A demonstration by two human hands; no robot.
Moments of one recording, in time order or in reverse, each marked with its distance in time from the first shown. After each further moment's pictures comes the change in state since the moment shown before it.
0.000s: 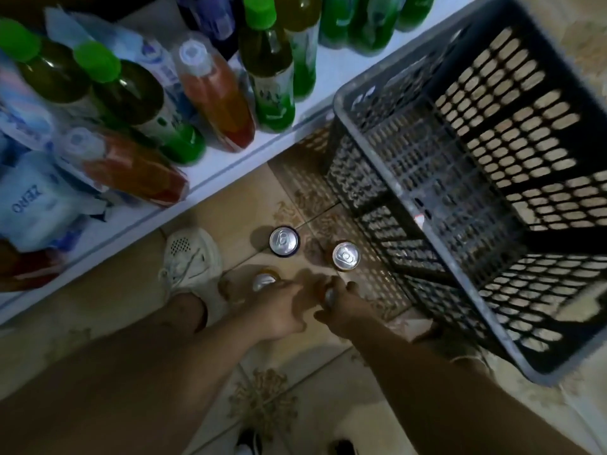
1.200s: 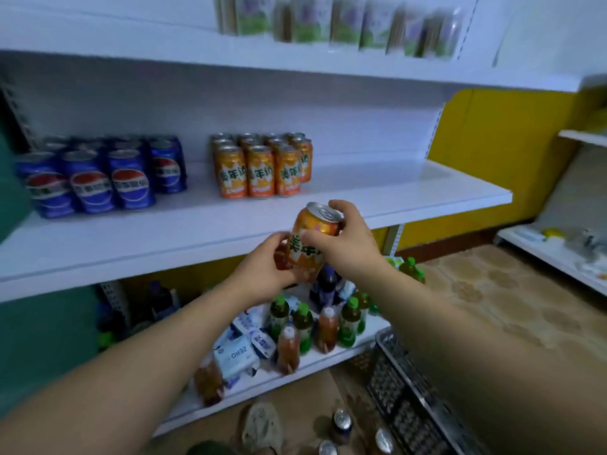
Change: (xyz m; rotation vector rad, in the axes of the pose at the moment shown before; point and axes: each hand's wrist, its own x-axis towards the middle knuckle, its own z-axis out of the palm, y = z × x) left_hand -0.485 0.075 -0.208 -0.466 1.020 0.524; right_hand -0.486 -0.270 -0.174 0.583 0.674 -1.081
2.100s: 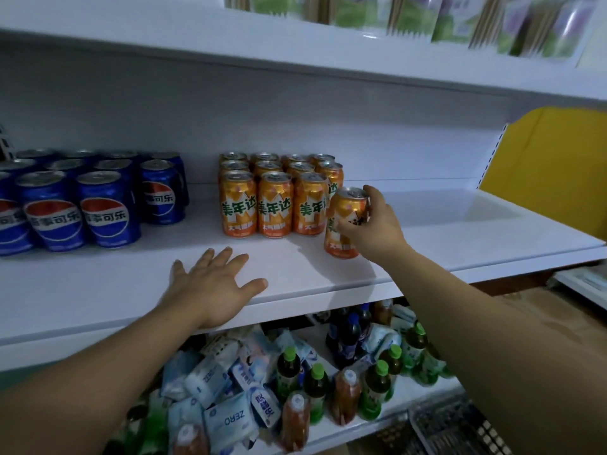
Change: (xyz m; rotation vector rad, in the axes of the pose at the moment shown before) left_hand 0.105 -0.053 -0.094 1.008 0.049 -0.373; right_hand 0.219 0.028 0.015 -0.263 0.062 -0.103
